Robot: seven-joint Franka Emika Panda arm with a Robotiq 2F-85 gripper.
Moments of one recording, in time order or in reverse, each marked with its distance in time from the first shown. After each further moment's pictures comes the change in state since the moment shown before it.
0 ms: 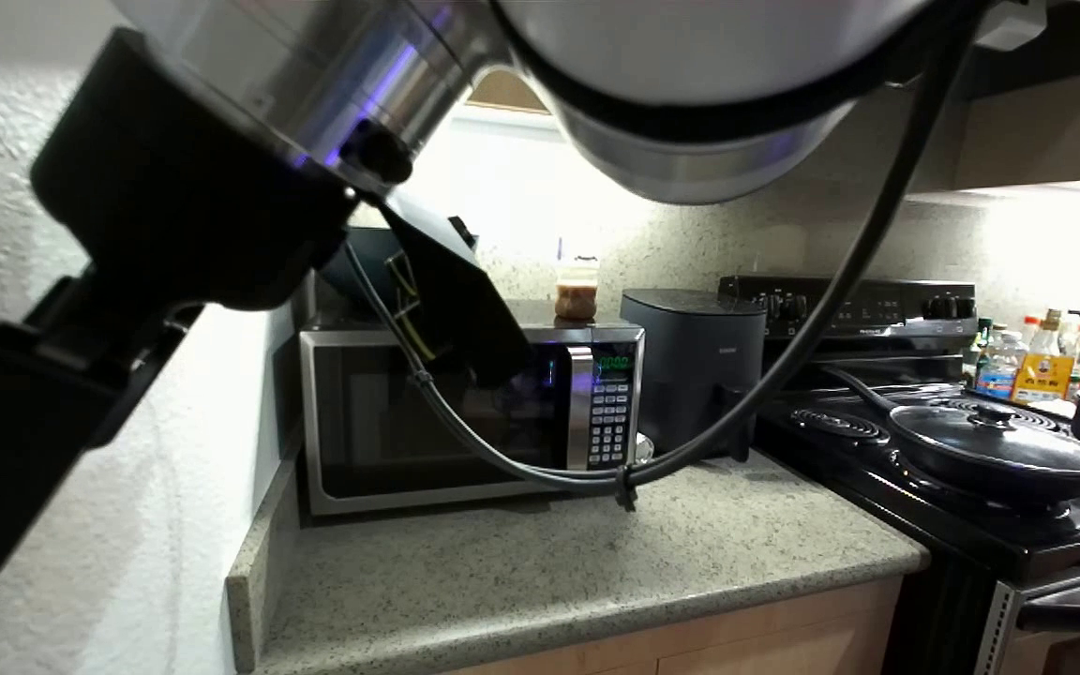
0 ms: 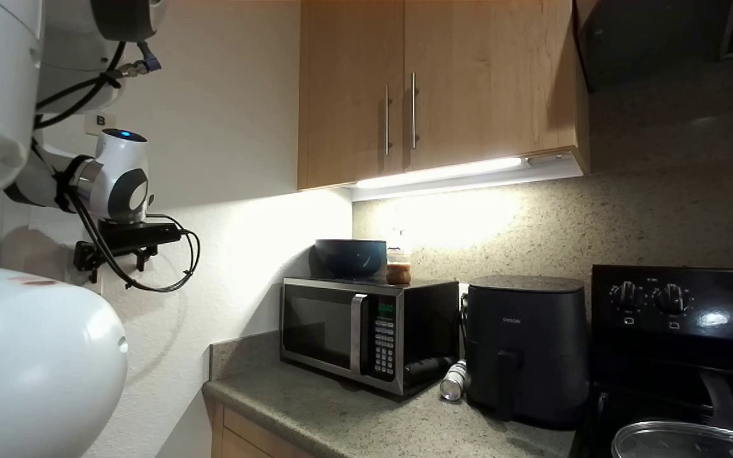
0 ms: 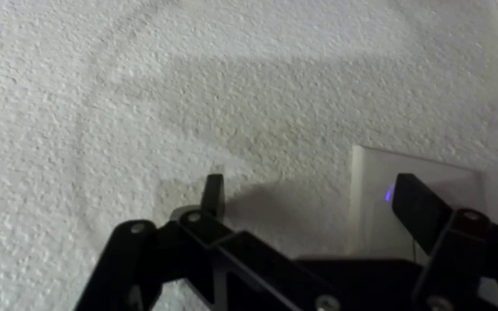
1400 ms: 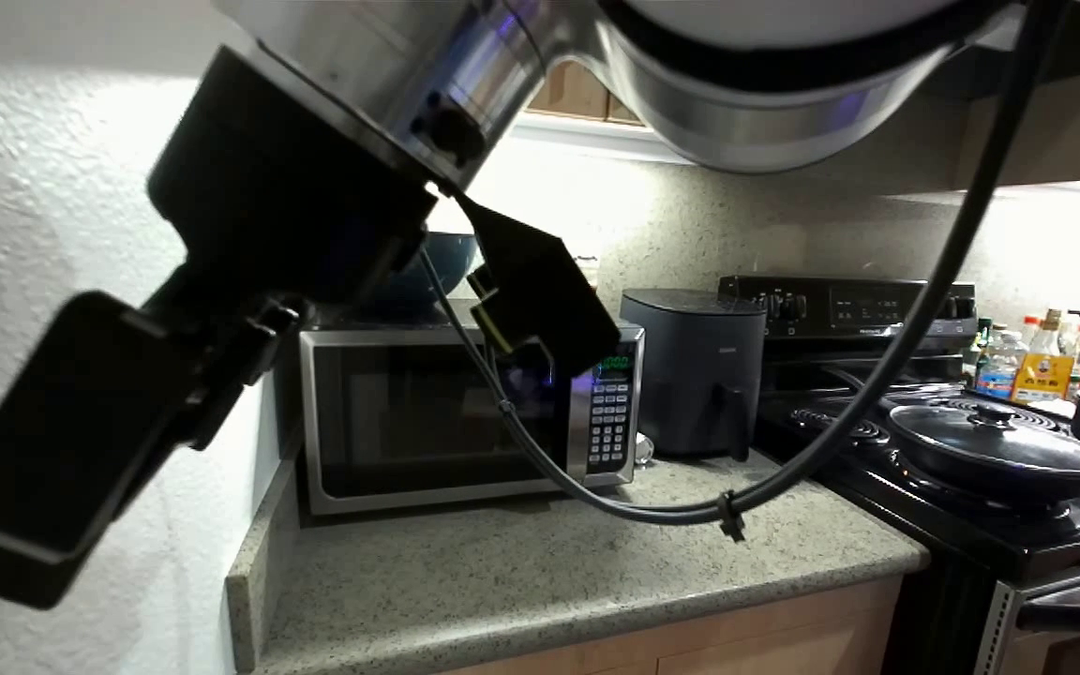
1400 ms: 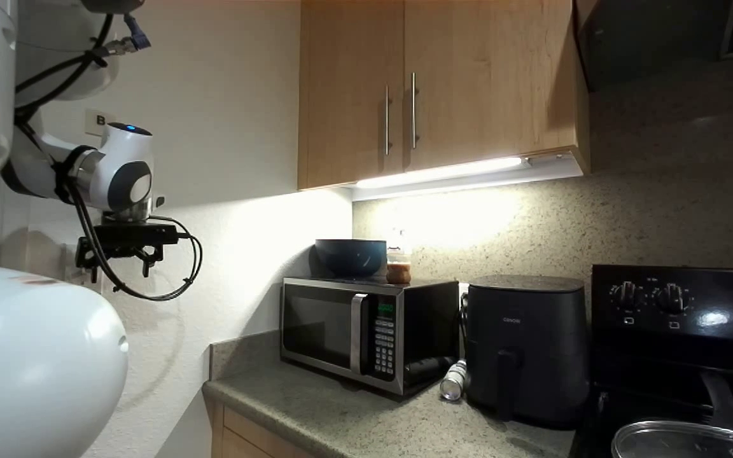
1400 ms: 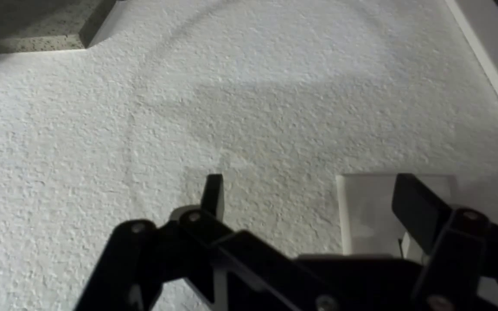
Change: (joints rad) arm 0.005 -0.077 -0.034 -0.055 0.061 -0.093 0.175
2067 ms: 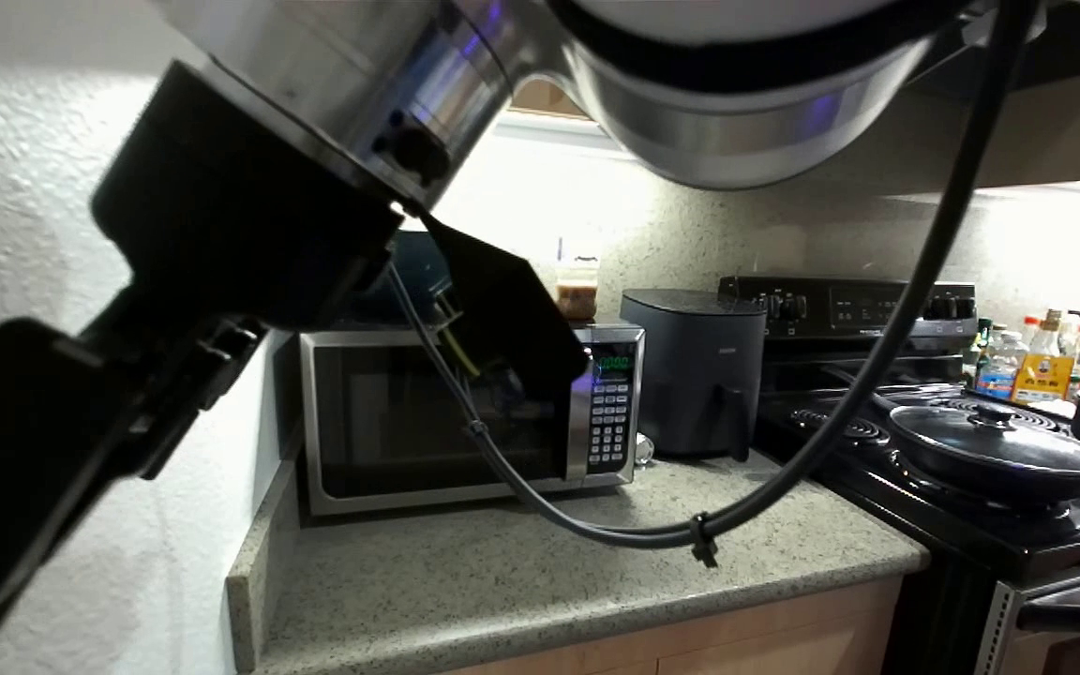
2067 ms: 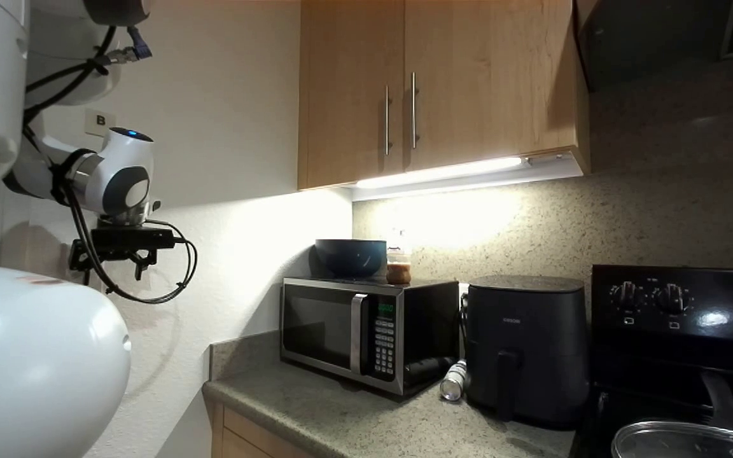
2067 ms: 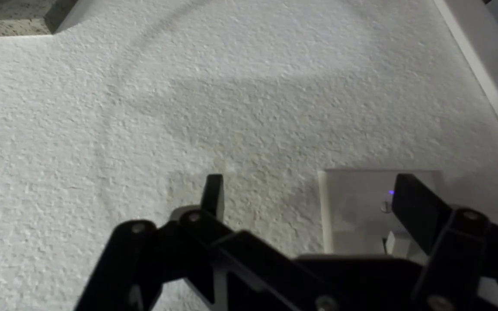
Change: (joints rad) arm 0.029 0.039 -0.008 0.029 0.058 -0.004 -0.073
